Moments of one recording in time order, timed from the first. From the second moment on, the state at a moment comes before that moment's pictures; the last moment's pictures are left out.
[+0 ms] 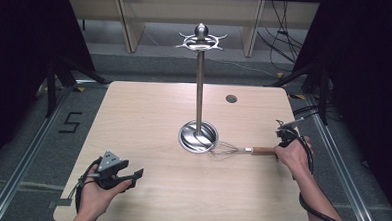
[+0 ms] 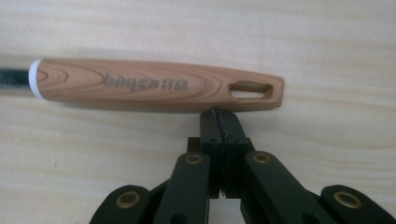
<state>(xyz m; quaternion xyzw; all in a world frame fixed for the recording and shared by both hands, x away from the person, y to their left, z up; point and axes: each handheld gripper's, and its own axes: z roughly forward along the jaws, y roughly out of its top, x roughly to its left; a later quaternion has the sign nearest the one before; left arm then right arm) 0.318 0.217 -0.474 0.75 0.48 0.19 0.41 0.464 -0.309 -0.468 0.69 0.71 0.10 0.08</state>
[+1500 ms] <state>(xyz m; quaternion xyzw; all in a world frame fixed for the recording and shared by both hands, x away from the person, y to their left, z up) 0.319 0.210 -0.473 0.75 0.48 0.19 0.42 0.484 -0.300 -0.468 0.82 0.55 0.14 0.03</state>
